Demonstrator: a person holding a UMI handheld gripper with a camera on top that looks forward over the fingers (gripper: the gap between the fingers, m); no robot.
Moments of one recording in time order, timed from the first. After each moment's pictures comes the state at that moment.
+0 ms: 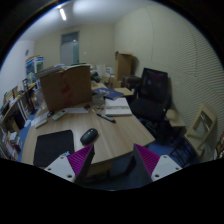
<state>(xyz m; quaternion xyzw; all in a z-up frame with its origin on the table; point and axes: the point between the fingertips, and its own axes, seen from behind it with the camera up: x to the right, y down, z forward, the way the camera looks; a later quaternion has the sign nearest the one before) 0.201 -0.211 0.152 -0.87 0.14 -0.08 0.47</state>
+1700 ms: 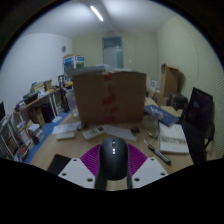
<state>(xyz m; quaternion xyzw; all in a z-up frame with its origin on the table) 0.068 0.030 0.139 -0.85 -0.05 0.05 0.53</state>
